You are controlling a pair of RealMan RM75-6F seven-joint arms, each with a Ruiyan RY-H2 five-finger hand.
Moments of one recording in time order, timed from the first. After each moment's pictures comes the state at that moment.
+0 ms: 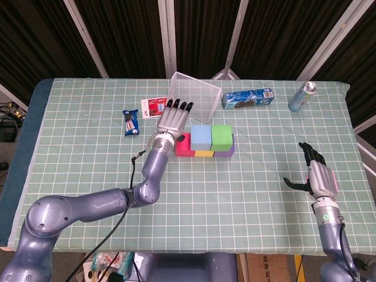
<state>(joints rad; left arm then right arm) -1.41 -1.74 -0.41 -1.13 0.22 0.89 0.88 0.34 -1.20 0.26 -1.75 -0.96 1.15 -0.01</state>
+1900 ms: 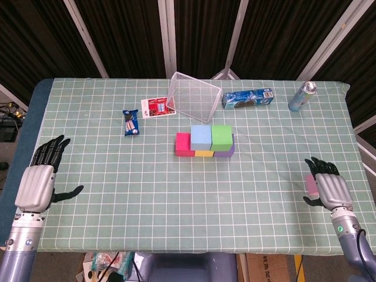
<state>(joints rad) -0.42 -1.10 0.02 -2.22 1.22 1.66 0.38 0.36 -1.04 0.10 -1.73 -1.04 1.05 -0.25</state>
